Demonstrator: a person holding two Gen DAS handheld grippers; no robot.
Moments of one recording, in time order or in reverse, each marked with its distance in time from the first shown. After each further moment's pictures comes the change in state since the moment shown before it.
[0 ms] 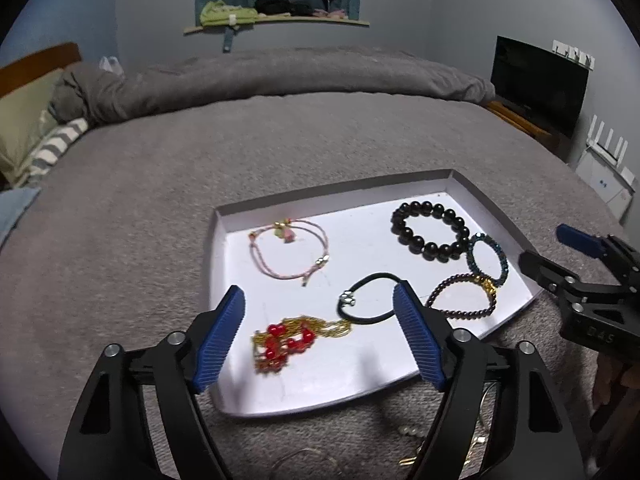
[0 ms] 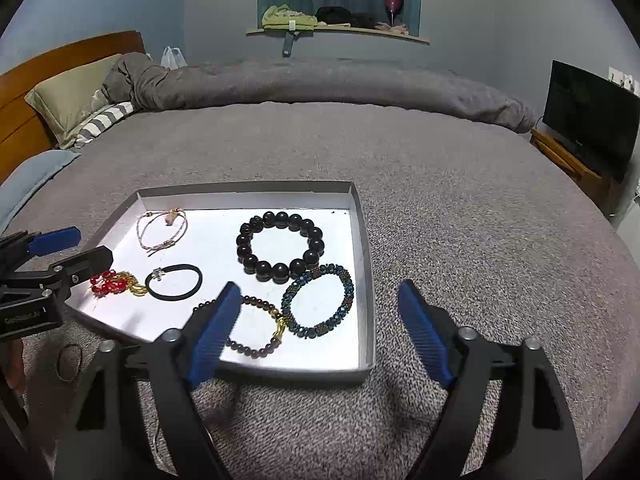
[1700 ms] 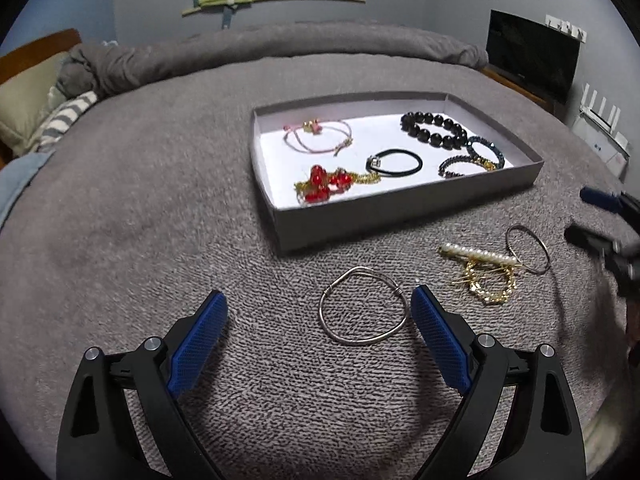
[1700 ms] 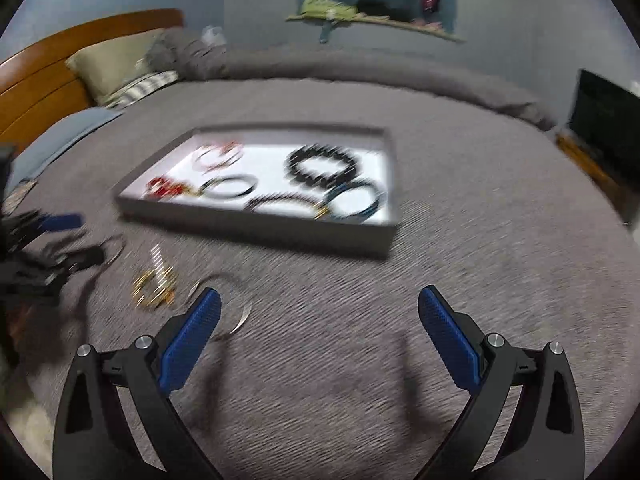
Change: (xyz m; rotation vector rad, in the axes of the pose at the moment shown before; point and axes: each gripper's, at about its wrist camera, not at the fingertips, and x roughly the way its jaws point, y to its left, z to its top) left arm -0.033 0.029 -0.096 0.022 0.094 -0.016; right arm -0.040 0.015 -0.075 -0.116 0.077 0.139
